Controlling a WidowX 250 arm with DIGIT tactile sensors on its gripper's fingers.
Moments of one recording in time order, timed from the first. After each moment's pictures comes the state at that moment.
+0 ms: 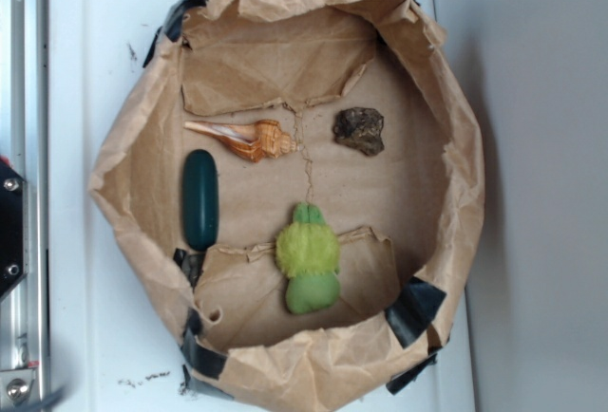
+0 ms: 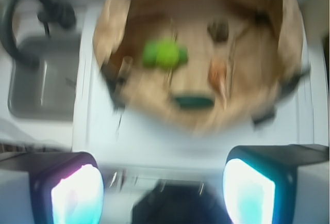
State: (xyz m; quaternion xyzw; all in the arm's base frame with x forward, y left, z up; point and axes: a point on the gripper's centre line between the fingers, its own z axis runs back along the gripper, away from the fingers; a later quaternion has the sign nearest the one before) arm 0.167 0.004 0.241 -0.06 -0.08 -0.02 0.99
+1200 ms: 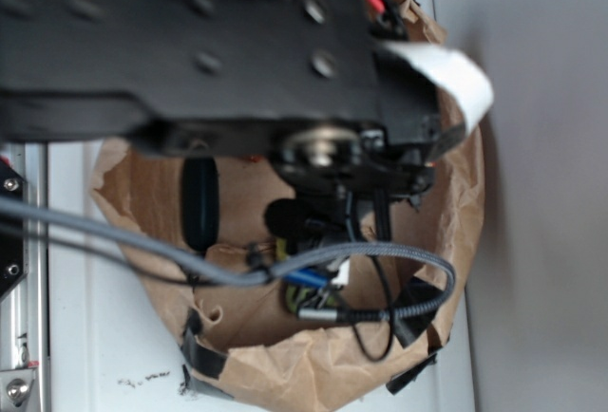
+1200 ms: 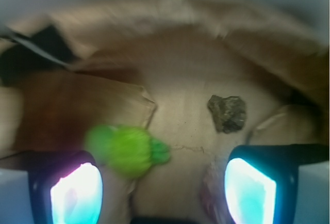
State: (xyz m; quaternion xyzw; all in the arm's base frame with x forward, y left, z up) arm 0.284 -0.004 0.111 -0.02 -0.07 -0.09 0.99
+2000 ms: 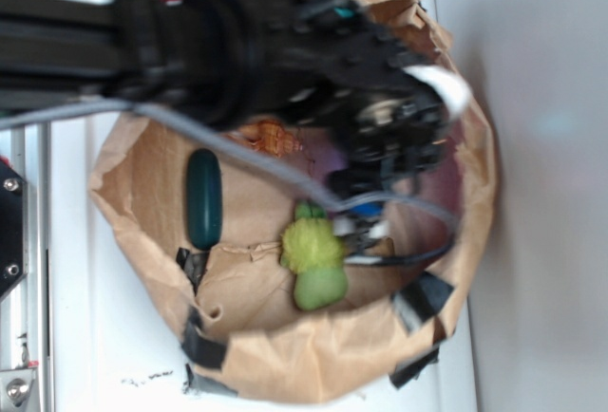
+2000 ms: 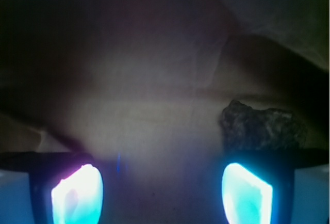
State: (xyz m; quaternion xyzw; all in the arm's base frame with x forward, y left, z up) arm 0.335 0.019 0.038 -0.05 -0.09 -0.06 0.99
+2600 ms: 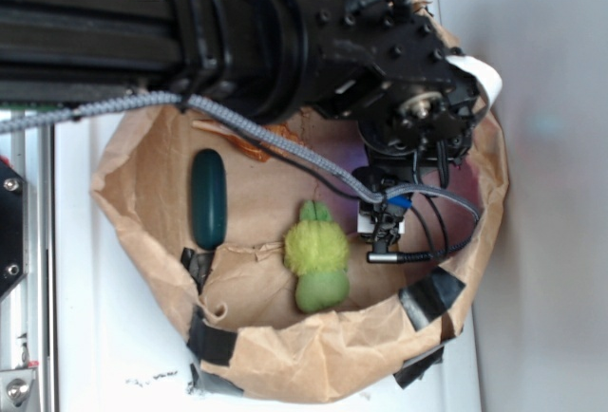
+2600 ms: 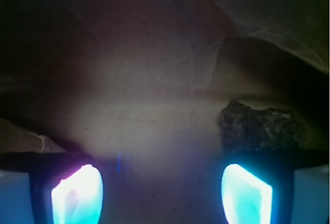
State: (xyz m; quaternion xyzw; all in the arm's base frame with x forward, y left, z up) arm 0.335 0.019 0.038 -0.05 -0.09 -0.06 0.99
